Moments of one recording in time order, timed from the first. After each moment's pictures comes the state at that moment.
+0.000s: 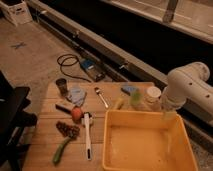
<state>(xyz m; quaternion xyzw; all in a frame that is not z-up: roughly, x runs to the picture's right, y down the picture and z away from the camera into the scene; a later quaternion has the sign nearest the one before) 0.291 0.107 0.682 -0.28 0.02 0.03 0.96</state>
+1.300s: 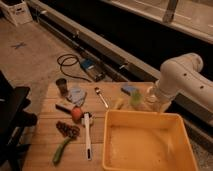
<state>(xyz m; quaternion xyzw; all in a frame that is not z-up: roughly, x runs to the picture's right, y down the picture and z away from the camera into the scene) 0.237 0.065 0.682 -0.26 -0.08 -0.19 0.94</state>
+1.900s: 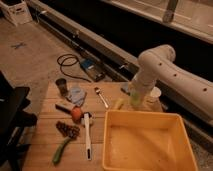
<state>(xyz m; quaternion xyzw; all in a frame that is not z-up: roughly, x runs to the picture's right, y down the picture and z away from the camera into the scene) 0.137 0.043 0.704 -0.25 -0.16 -0.33 0.90</state>
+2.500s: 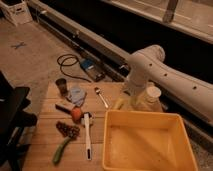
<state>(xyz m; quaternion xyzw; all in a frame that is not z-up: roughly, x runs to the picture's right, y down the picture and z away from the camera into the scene) 0.132 0.042 0.704 -0.24 -0.15 -0.35 0.89</state>
